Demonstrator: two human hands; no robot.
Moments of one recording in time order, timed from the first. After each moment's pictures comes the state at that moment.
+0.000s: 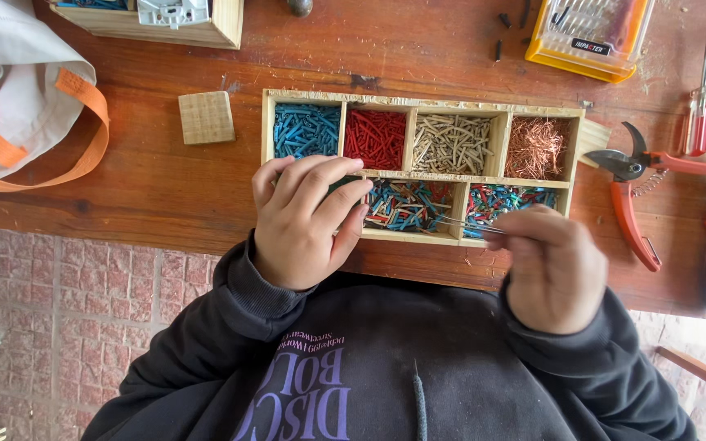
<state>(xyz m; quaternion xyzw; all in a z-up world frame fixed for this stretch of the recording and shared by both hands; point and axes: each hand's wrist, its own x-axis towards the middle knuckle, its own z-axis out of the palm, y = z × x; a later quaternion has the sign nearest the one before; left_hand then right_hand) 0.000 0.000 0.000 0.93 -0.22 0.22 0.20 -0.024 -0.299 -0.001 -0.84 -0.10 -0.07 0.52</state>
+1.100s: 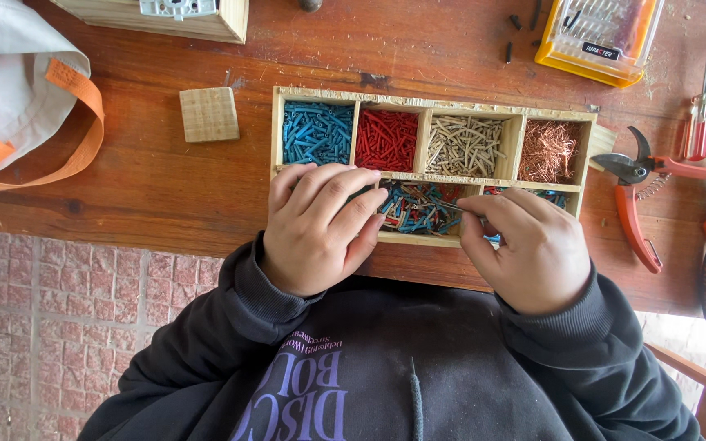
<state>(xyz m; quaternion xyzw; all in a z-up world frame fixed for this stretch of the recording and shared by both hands) 0.001 0.005 -0.002 0.91 -0.26 0.23 0.22 0.009 -0.270 0.010 -0.94 -0.24 -0.05 0.24</state>
